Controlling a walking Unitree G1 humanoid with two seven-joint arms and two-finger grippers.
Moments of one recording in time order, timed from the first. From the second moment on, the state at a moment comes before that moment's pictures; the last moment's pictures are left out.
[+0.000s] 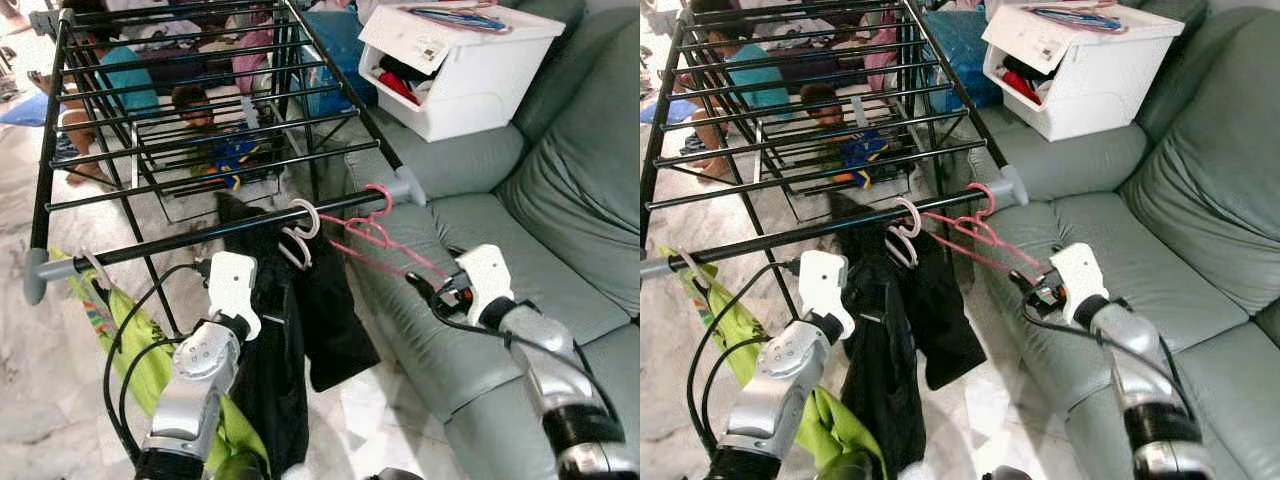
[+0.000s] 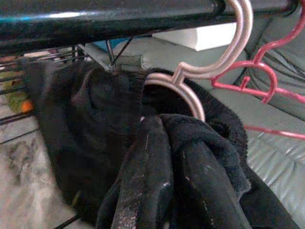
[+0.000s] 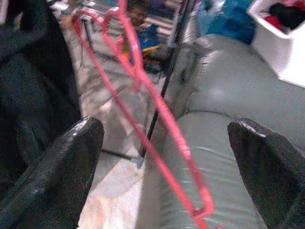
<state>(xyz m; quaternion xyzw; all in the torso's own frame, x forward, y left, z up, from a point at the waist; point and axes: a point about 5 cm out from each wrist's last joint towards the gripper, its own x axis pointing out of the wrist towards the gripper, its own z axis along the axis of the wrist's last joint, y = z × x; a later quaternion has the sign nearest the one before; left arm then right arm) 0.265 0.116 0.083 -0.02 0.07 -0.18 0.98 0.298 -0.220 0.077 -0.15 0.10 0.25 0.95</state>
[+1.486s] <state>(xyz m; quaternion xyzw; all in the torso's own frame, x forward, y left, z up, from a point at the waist) 0.236 0.118 0.078 0.00 0.13 -0.20 0.97 0.337 -0.224 0.102 -0.12 0.12 0.33 0.93</state>
